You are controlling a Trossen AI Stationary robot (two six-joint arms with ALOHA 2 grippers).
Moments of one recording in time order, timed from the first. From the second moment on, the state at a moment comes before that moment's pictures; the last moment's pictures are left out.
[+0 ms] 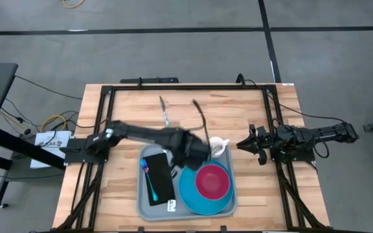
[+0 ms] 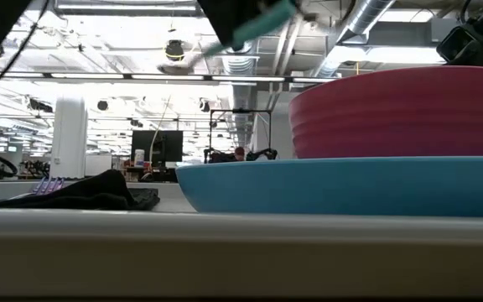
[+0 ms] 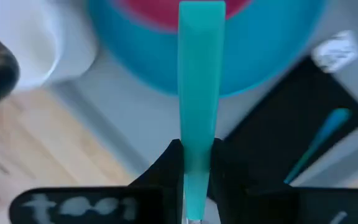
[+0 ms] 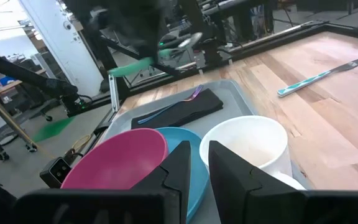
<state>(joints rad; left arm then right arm) -0.18 2.22 2.35 -1.57 0.01 0.45 0.13 0.12 0.02 -0.03 -0.02 0.32</state>
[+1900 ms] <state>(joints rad) -0.51 1.72 1.09 -0.75 -0.07 0.82 0.13 0.12 0.02 -0.03 -0.03 0.32</state>
